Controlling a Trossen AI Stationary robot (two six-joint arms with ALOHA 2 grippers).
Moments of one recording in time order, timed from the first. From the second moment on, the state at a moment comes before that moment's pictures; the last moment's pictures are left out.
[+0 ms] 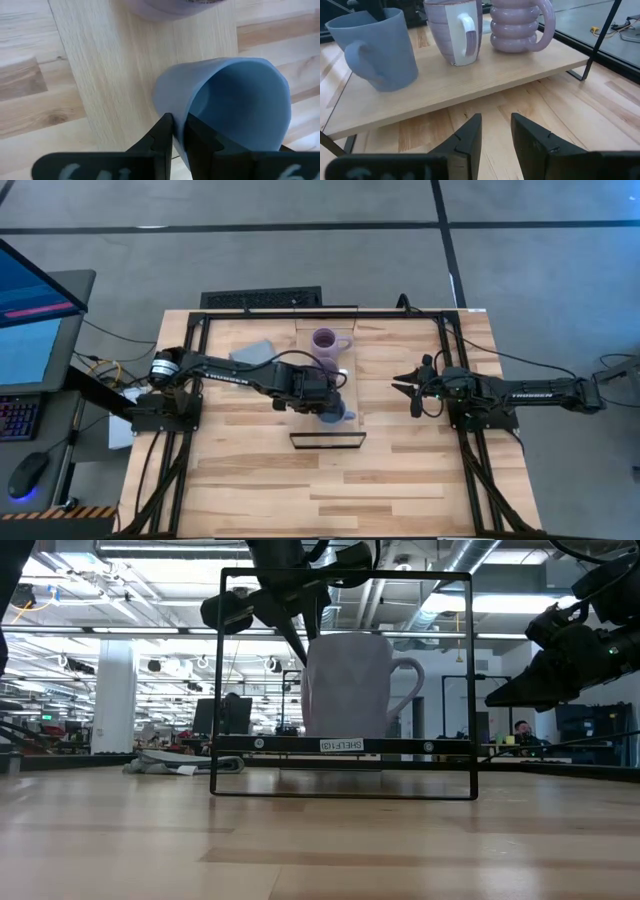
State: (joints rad) left arm -0.08 1.86 1.61 -0.93 -0.11 -1.48; right arm -0.11 0.37 0.02 0.00 0.15 0.10
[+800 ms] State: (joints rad) left arm -0.09 1.86 1.61 -0.96 -0.08 -1.47; right arm -0.11 0.37 0.02 0.00 0.15 0.10
